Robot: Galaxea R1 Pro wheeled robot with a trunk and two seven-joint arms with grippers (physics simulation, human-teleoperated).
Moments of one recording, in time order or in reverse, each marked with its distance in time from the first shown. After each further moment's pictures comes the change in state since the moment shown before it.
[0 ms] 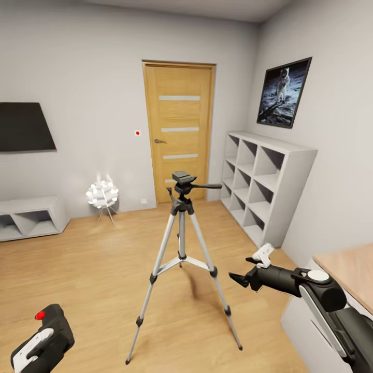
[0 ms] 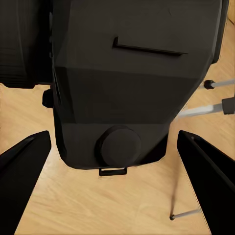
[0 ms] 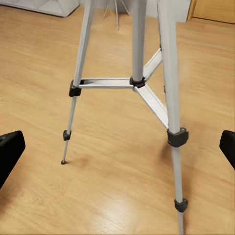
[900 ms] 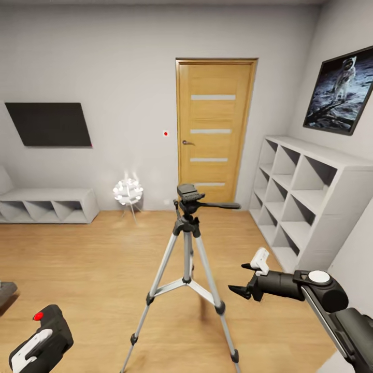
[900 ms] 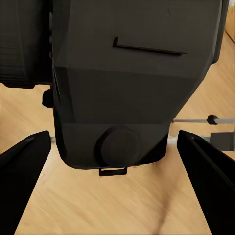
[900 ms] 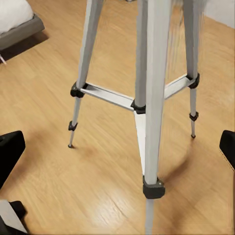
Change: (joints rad) left arm 0.001 -0.001 0.008 0.000 0.000 -0.001 -0.001; right arm 0.002 -0.013 -0.003 0.005 0.130 -0.046 0.235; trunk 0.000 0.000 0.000
